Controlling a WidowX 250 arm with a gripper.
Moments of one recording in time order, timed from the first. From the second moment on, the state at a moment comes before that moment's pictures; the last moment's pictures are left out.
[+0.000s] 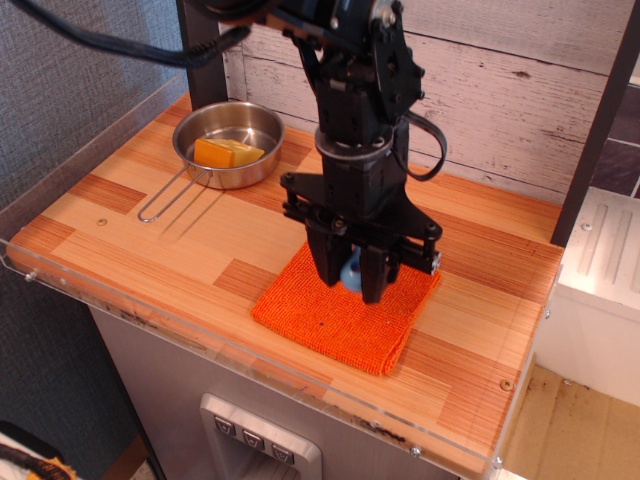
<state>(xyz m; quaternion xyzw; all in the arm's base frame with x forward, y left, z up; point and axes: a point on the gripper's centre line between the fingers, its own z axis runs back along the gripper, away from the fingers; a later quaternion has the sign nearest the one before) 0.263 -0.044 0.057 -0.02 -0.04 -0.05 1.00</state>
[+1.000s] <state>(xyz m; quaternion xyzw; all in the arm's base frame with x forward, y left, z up) 0.253 0.011 0.073 -0.01 -0.05 0.02 1.00</state>
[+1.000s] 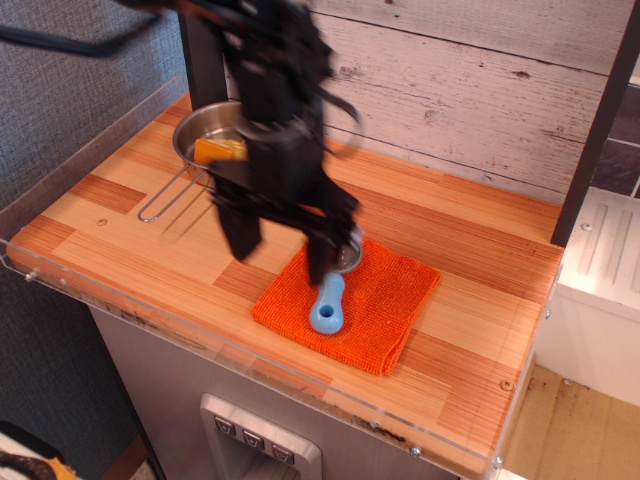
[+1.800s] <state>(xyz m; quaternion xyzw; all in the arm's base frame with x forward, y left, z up) 0.280 0.041 0.083 -0.01 -0.04 0.03 1.00</state>
